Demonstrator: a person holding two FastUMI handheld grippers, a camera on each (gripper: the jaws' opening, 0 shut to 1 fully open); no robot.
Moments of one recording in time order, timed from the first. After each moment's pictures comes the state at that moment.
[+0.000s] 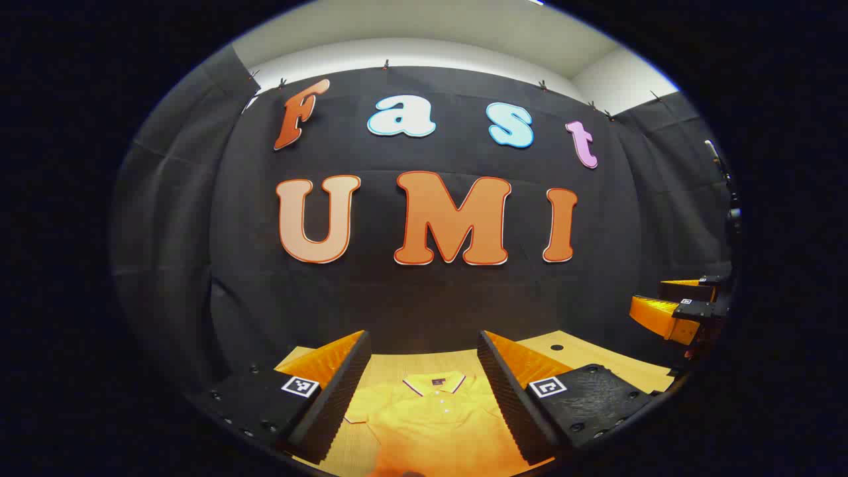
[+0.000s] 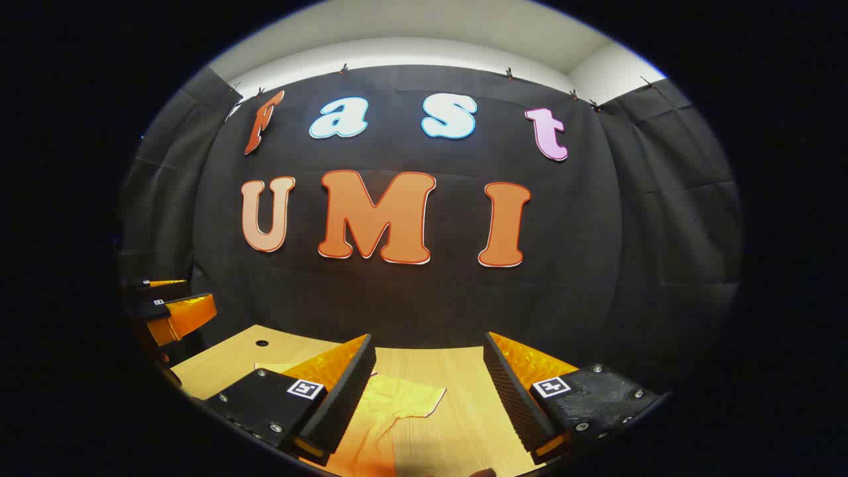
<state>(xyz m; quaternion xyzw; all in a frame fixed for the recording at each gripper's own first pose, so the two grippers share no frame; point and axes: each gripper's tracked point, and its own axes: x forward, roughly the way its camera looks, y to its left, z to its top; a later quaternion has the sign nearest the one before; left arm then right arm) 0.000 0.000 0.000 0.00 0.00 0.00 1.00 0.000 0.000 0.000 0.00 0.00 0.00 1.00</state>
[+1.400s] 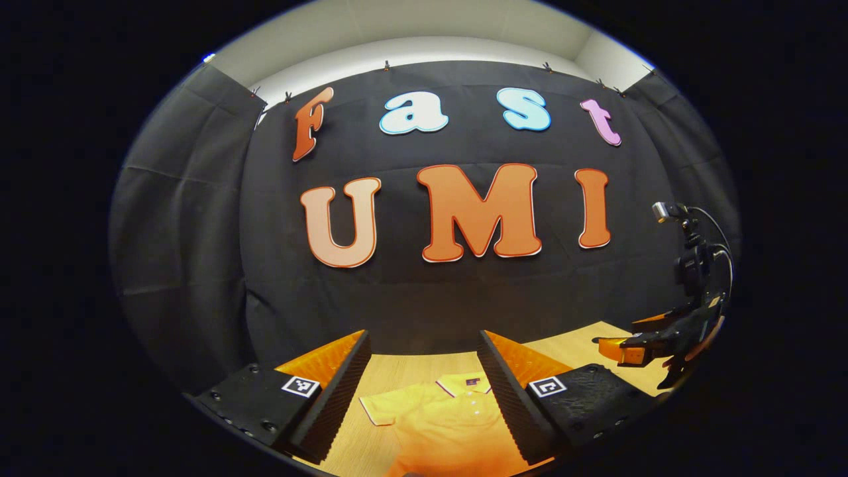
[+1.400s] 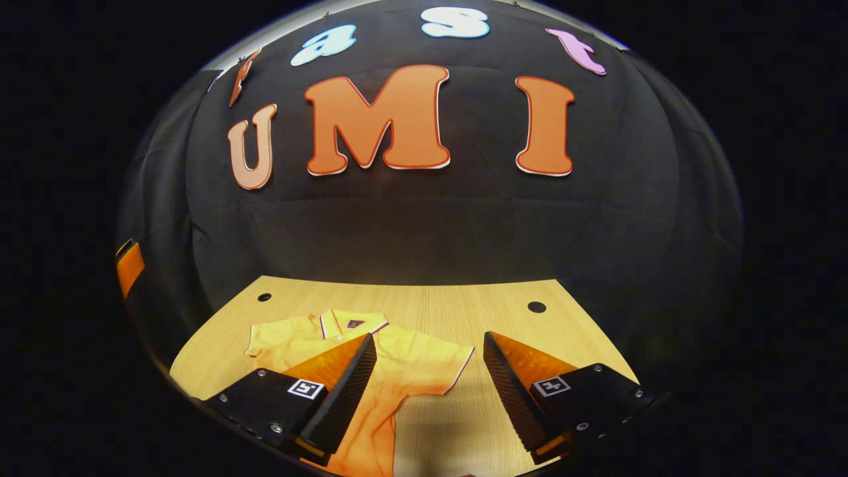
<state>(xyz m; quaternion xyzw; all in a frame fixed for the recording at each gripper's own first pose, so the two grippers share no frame) 0.013 0.004 -0.006 0.06 0.01 0.10 0.99 0.122 0.014 -0.136 0.02 0.21 0.08 0.97</state>
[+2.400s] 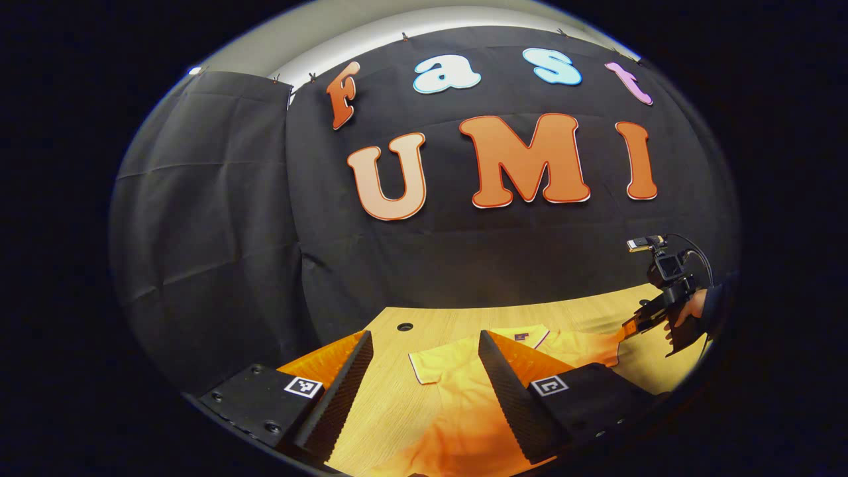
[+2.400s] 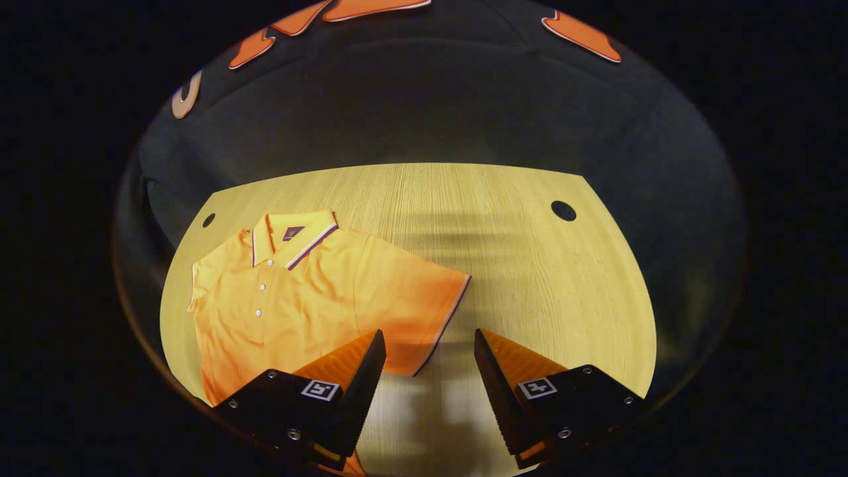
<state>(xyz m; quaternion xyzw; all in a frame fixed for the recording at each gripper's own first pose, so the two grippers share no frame) -0.028 0.035 -0.061 0.07 0.11 0.22 0.97 0.200 0.007 -0.300 0.00 0.48 0.07 0.87</state>
